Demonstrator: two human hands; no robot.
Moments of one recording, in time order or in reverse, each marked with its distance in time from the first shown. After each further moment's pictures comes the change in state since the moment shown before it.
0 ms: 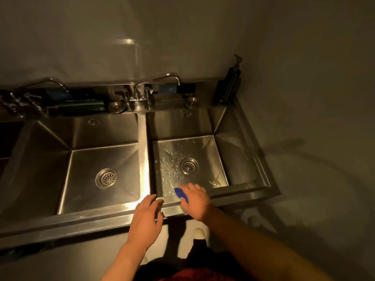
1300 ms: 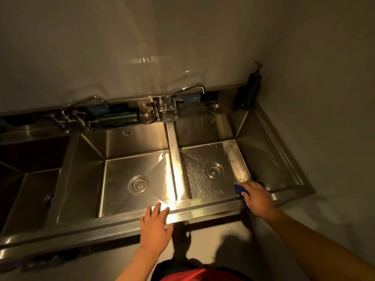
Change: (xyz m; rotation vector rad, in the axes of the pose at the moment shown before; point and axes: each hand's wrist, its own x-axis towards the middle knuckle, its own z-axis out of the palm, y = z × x) left_hand -0.024 -0.094 -0.049 0.229 -0.110 -0.110; right_hand -0.038 0.043 -0.033 -0.013 0.081 0.320
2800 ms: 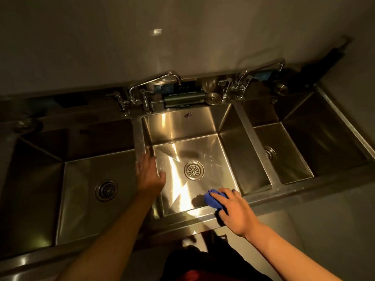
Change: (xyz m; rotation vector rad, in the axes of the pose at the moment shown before) left_hand 0.150 -0.339 -0.166 -0.219 0.239 0.071; right_hand -0.026 -0.440 0.120 0.085 -0.165 -0.154
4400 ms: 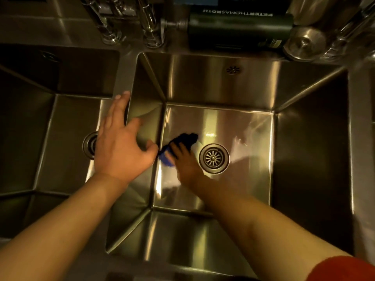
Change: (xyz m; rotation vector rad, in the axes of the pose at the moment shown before) left_hand 0.083 -0.024 0.031 0.294 0.142 -0.135; right_hand 0.330 -0.018 0.187 -0.284 -0.286 -0.532
